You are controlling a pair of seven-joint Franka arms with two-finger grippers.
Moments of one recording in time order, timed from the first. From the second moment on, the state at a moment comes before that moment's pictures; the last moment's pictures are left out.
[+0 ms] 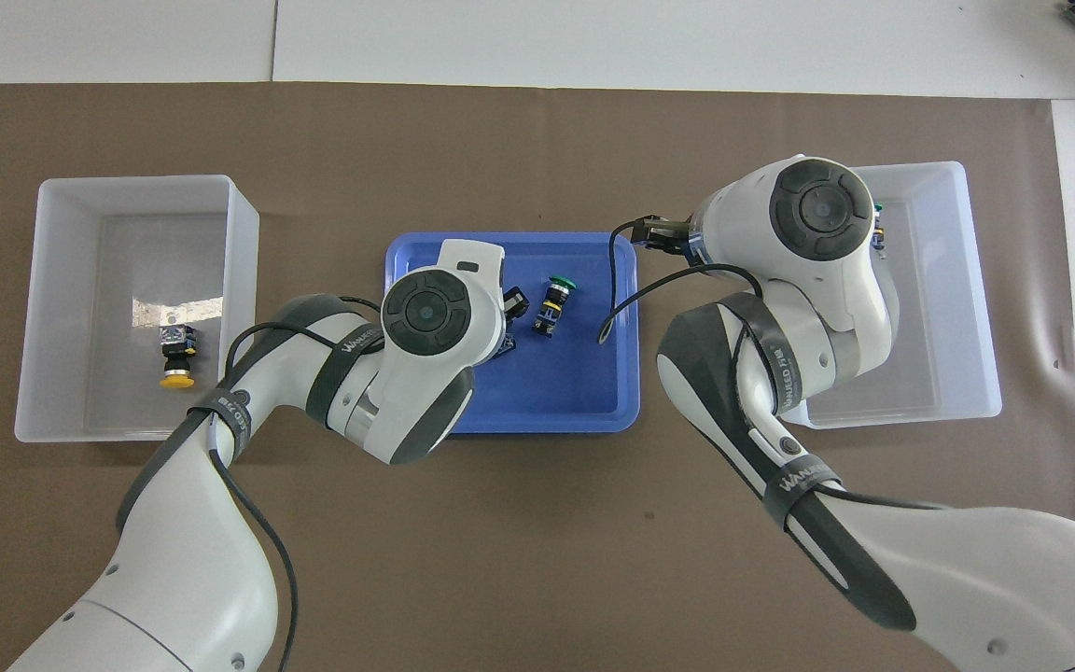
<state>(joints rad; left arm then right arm) -0.50 0.41 -0.12 -1.86 0.05 2.41 -1.21 0.27 0.36 0.06 -1.73 -0.10 2.30 0.61</state>
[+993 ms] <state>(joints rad) -0.23 0.21 -0.10 -1.77 -0.04 2.06 -0.94 0.38 0.40 0.06 -1.74 -0.10 2.34 0.72</state>
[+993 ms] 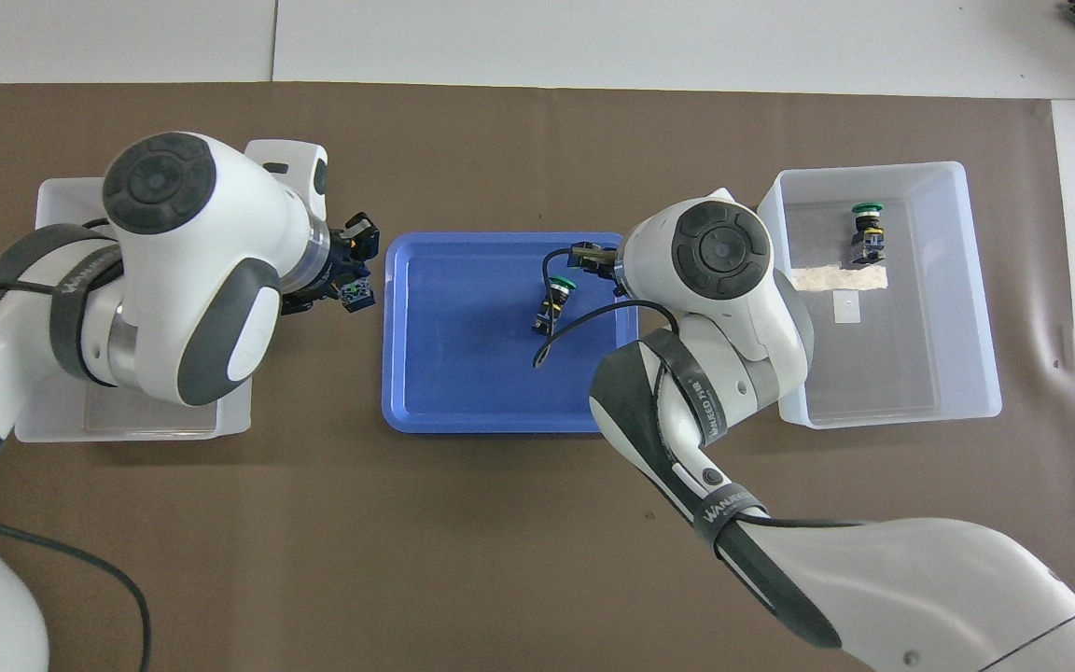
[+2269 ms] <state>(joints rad) 0.17 0.21 -0.08 -2.00 0.09 2.37 -0.11 0.49 0.47 0.06 -1.90 -0.26 2.71 0.81</state>
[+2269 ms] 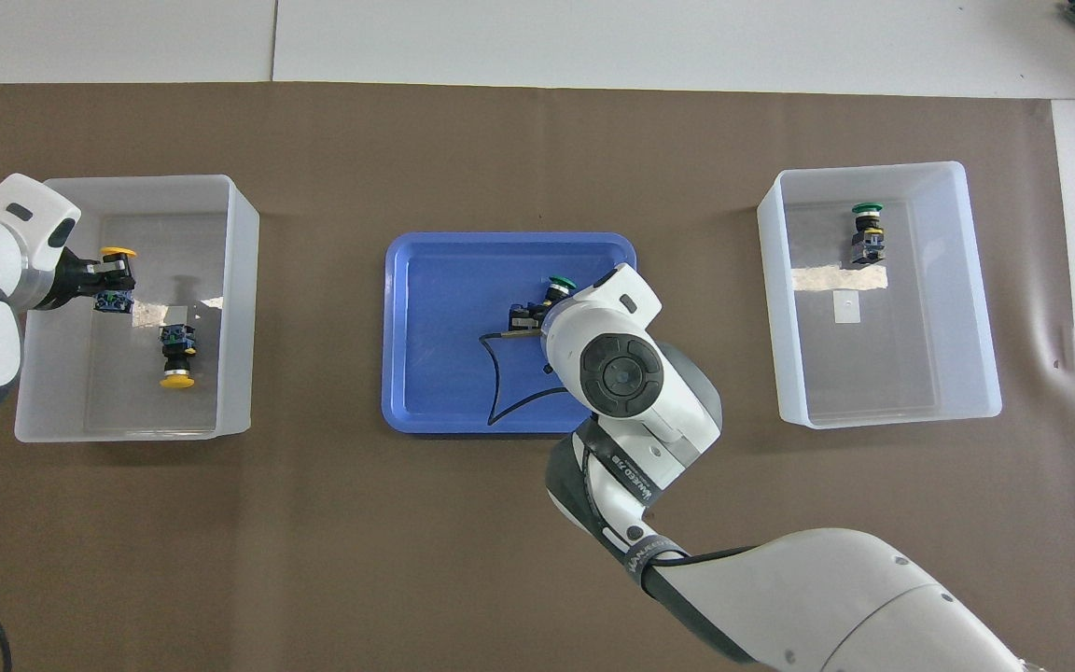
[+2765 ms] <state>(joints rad) 0.17 0.21 -0.08 -2.06 0.10 2.45 -0.08 0.43 0.35 0.05 -1.87 -0.27 2.54 0.78</state>
